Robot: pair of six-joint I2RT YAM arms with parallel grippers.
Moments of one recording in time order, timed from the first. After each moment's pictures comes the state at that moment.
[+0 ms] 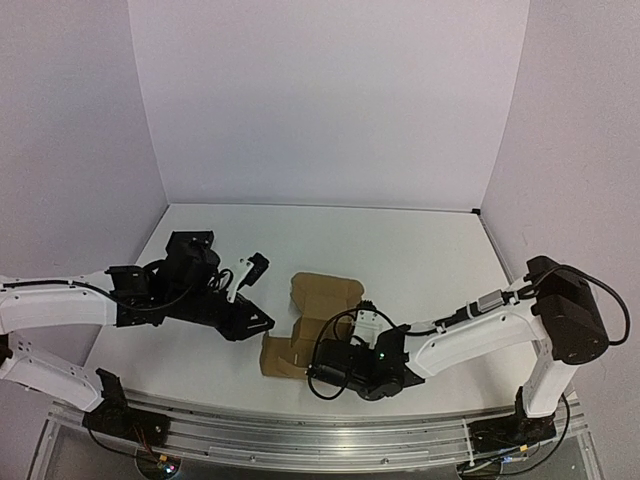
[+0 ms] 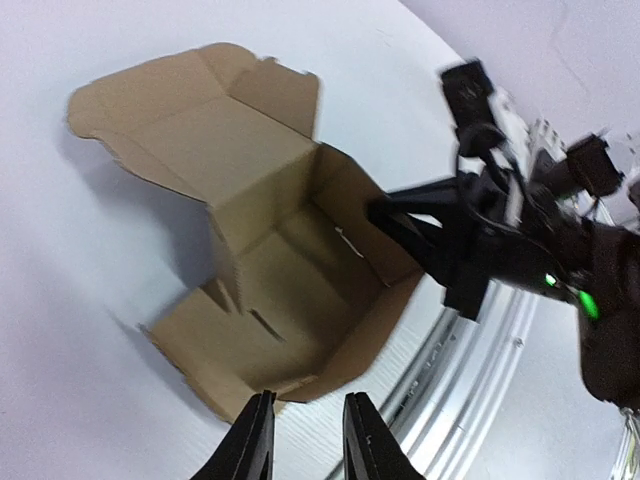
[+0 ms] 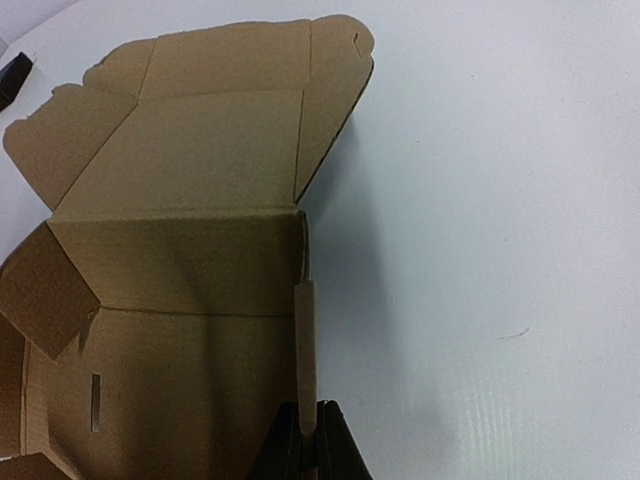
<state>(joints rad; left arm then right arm) -0.97 1.18 0.75 -0.25 0.21 -0.34 1.35 1.84 1.06 -0.44 0.78 1.33</state>
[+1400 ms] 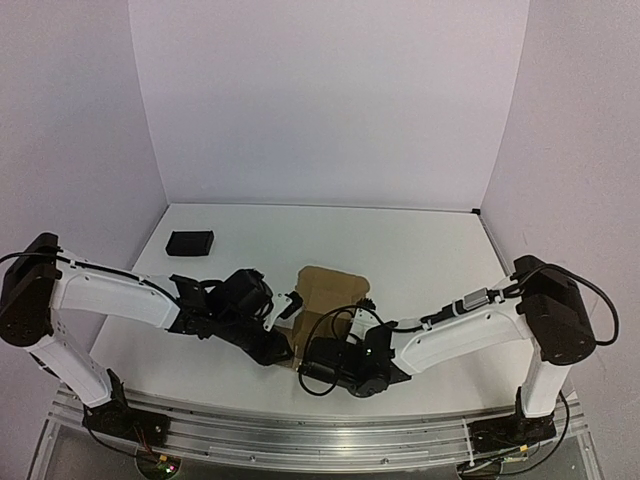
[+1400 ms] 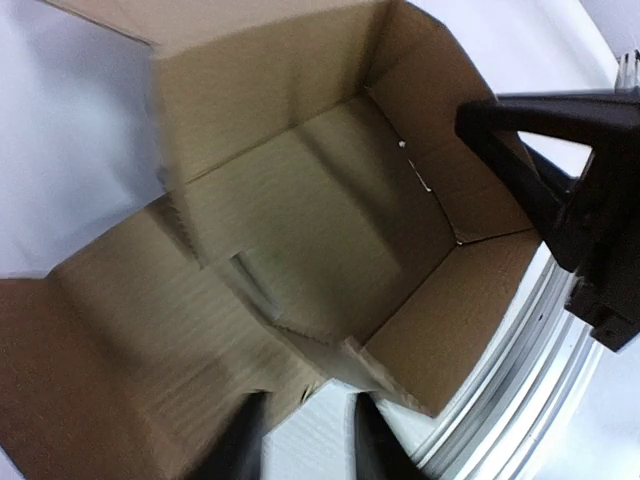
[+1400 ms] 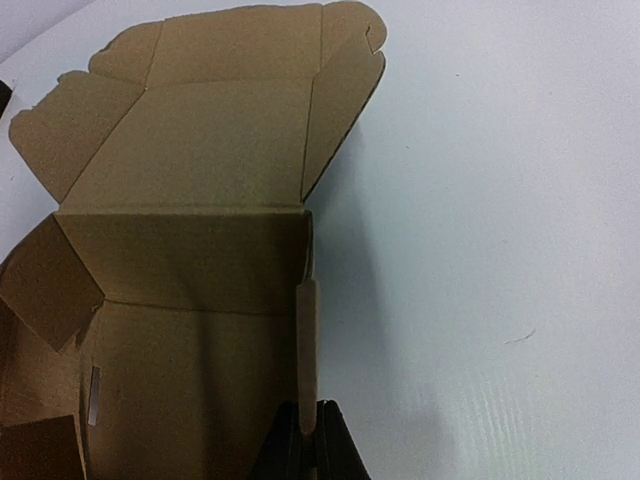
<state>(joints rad) -1.04 1.53 0.84 -0.24 0.15 -0.35 1.35 1.91 1.14 -0.51 0.81 1.42</state>
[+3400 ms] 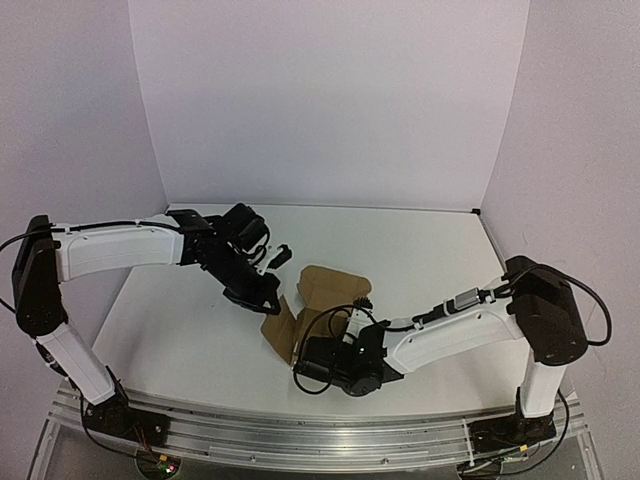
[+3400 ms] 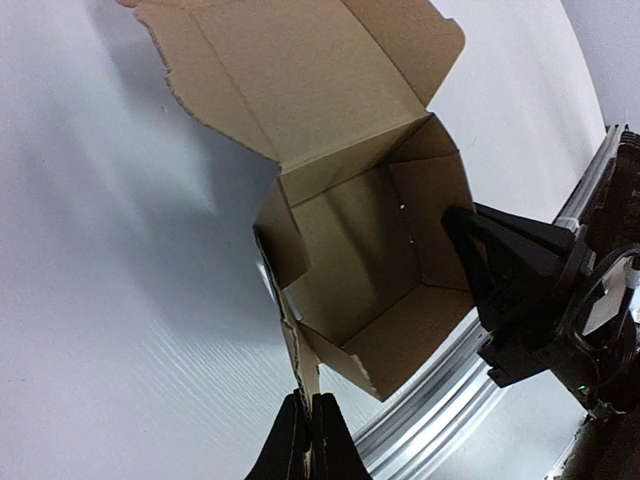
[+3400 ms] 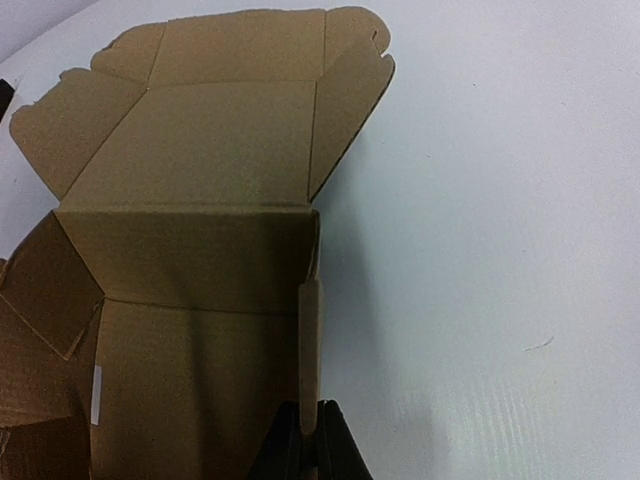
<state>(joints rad) -0.84 1.62 1.26 -0.73 0.32 -0.34 1.34 1.95 1.19 -0.53 0.83 1.41</state>
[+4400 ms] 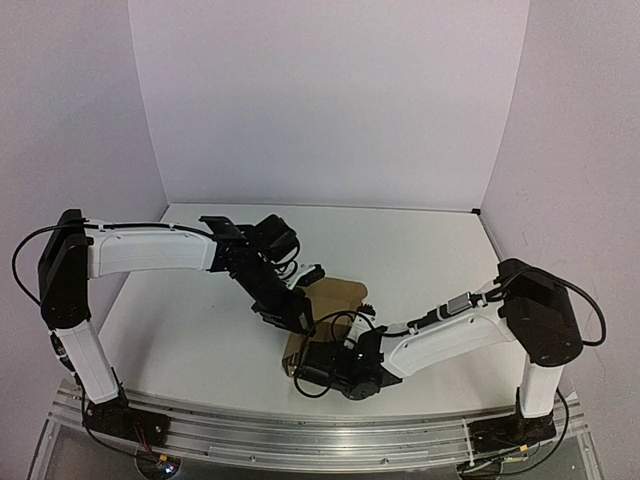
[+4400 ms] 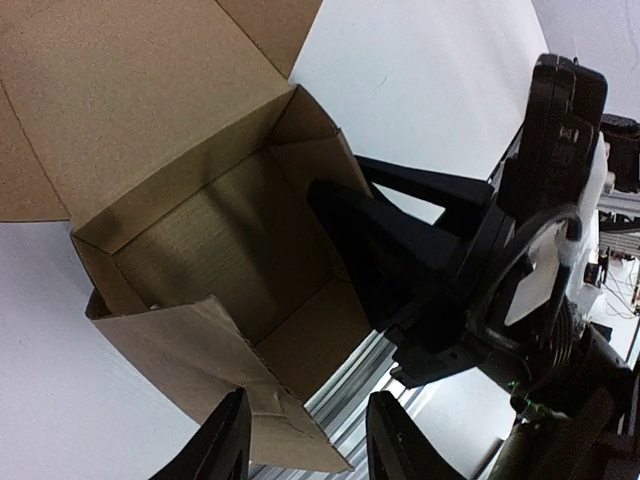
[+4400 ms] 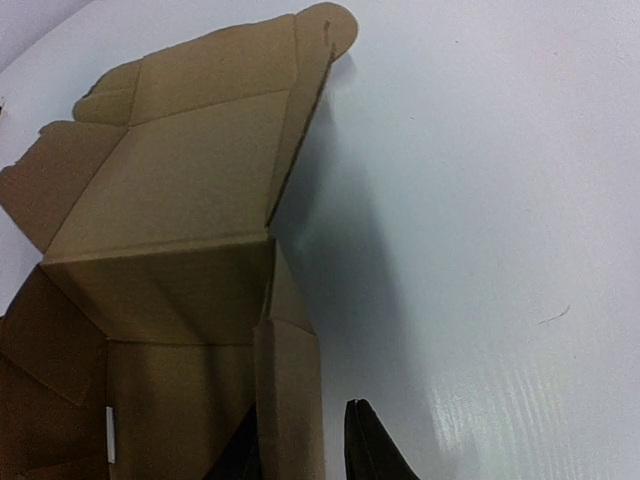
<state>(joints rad) -0.93 1.77 1.35 -0.71 0.49 -0.36 1.34 1.97 1.15 -0.48 0.81 1.52</state>
